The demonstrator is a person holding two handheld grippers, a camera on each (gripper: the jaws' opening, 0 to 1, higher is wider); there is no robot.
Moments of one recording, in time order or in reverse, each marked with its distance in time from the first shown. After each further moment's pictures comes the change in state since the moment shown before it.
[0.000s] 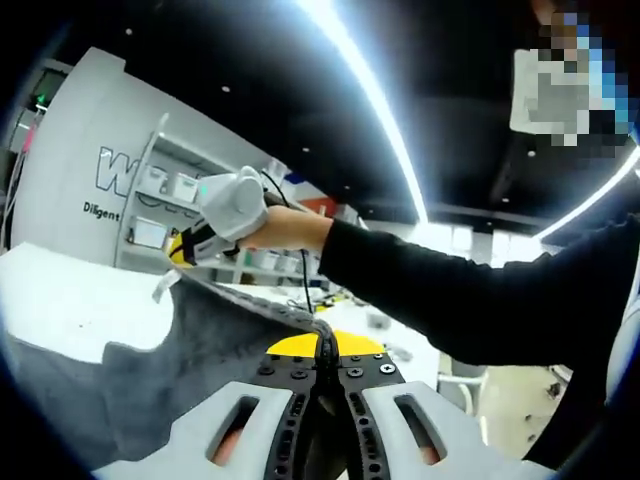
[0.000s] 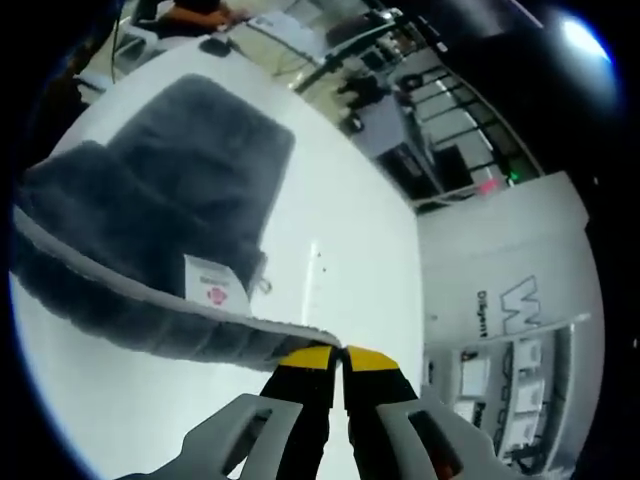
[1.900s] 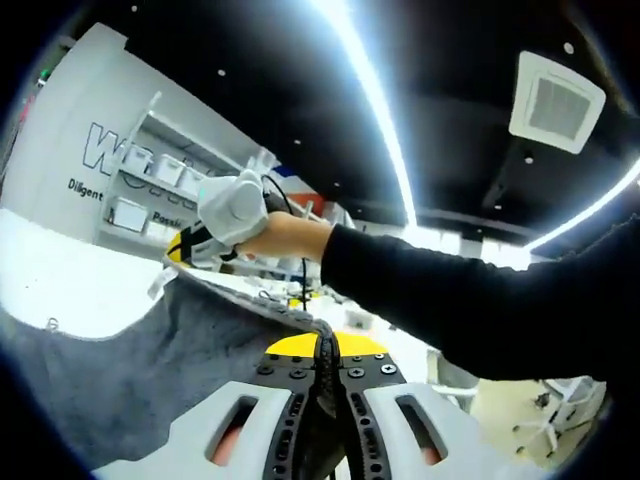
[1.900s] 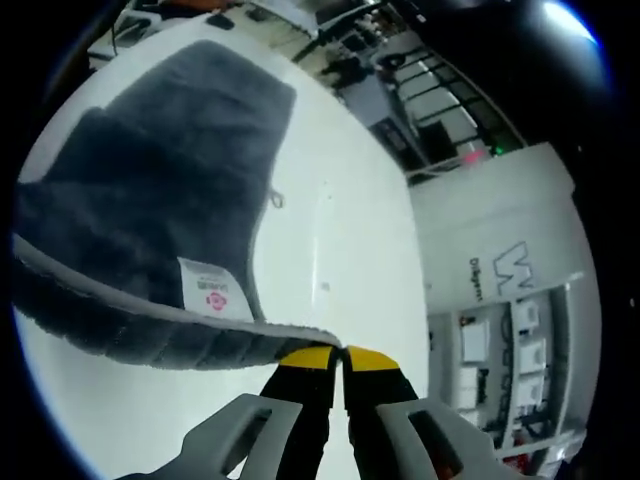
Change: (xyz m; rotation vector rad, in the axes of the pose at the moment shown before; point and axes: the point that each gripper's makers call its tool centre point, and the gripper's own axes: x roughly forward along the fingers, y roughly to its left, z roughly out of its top) left arm 0.103 -0.054 -0.060 -0.057 0.008 -0.057; right arm -0.035 0.036 -0.135 0.068 0.061 -0.055
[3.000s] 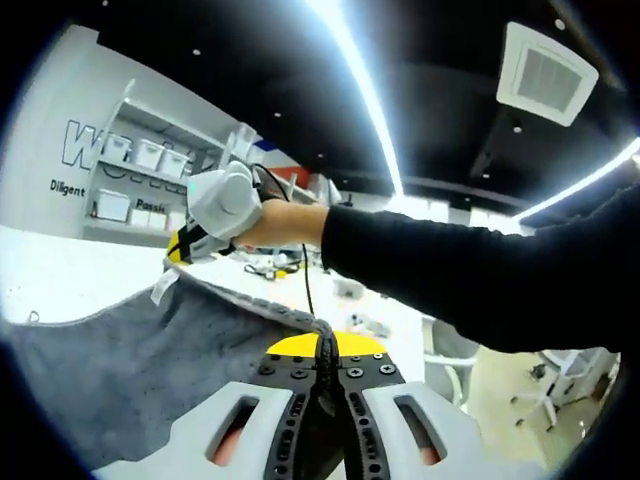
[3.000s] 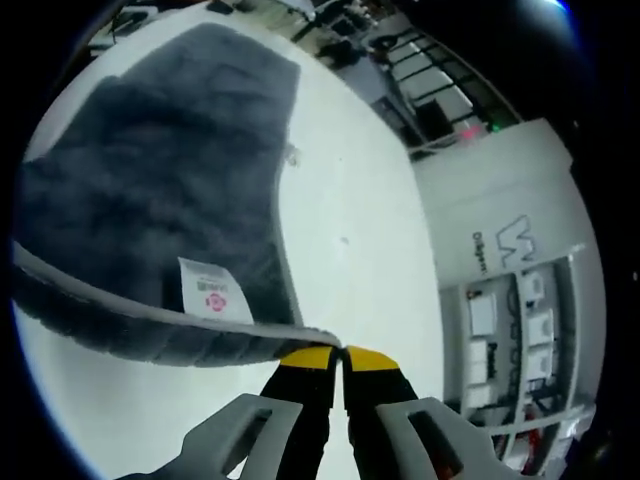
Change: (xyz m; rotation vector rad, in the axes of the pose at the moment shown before) left arm 0.024 -0.023 -0.046 0.052 0.123 -0.056; right arm -0.008 0.034 -0.061 0.056 0.074 0.004
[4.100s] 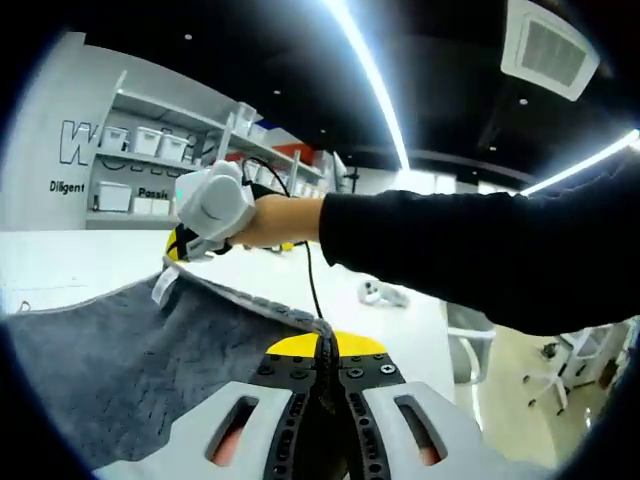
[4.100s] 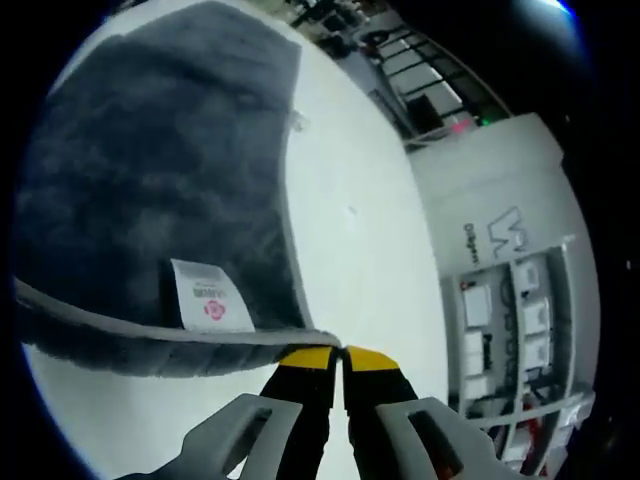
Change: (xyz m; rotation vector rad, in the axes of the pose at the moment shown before) left arm 0.041 0.012 -0.054 0.042 0.104 0.043; right arm 0.034 0.027 -0.046 0.019 0.009 -0.059
